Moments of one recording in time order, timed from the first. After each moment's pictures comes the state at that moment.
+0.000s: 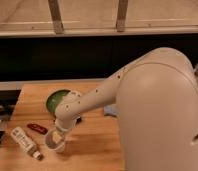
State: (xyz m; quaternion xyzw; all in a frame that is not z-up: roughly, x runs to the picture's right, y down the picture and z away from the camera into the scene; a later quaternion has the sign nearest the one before) arm -0.183 0.235 0.728 -0.39 -0.05 0.32 0.86
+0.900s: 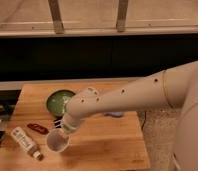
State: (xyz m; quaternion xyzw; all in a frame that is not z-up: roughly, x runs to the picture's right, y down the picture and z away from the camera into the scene) arm -0.152 0.201 0.665 -0.39 -0.11 0.32 0.86
